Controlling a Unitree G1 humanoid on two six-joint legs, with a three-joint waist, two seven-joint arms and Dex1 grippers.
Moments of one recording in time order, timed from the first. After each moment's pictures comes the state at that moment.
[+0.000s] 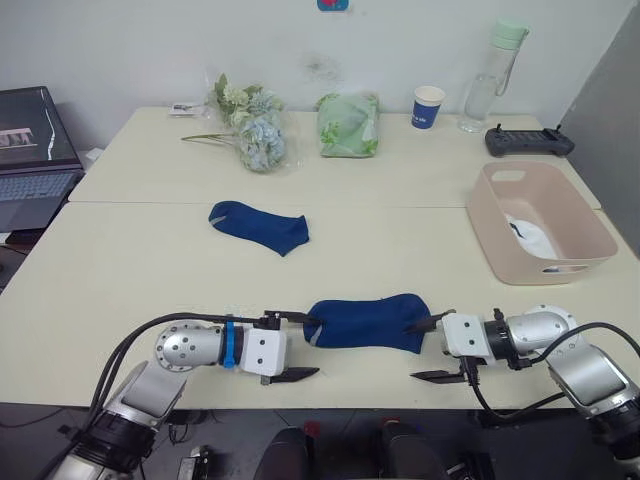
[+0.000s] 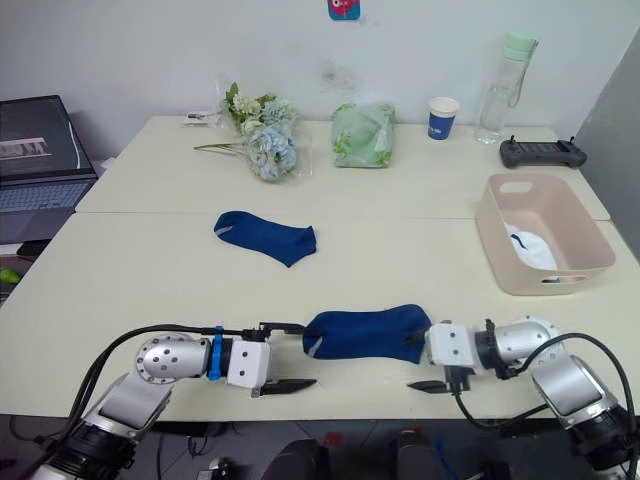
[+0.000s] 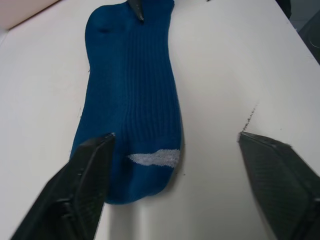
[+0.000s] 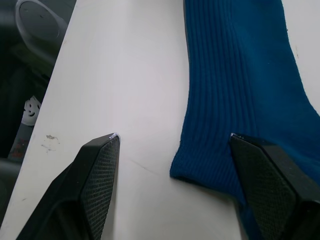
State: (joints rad) left arm -0.13 0.70 -0.24 -0.04 -0.01 -0.37 -1.10; right arm -0.18 -0.82 0.27 -0.16 0.11 0.01 1.20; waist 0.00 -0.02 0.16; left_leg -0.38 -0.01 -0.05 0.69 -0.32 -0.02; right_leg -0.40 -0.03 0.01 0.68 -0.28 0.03
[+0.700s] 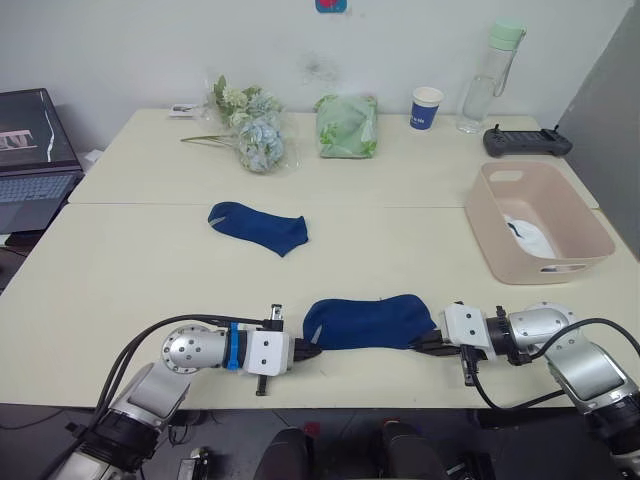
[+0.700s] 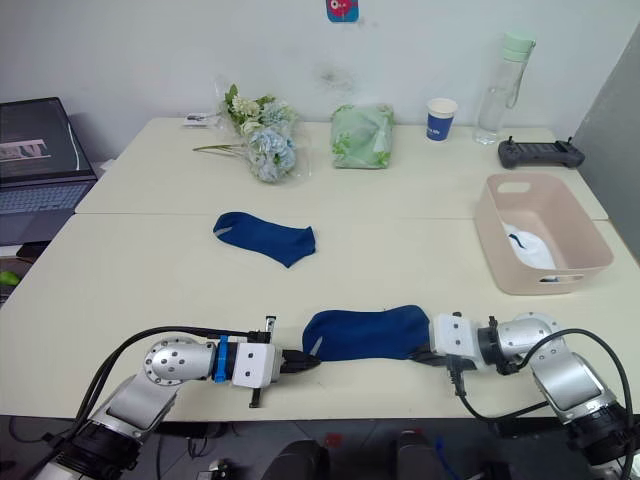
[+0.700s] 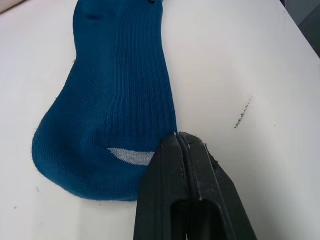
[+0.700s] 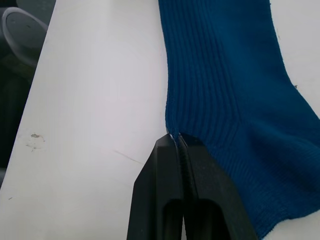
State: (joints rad) left arm -0.13 0.70 -0.28 -0.03 -0.08 -0.27 -1.08; right arm -0.19 -0.81 0.23 -0.14 0.16 0.11 1.20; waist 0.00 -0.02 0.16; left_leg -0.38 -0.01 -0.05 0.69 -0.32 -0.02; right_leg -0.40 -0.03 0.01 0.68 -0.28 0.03
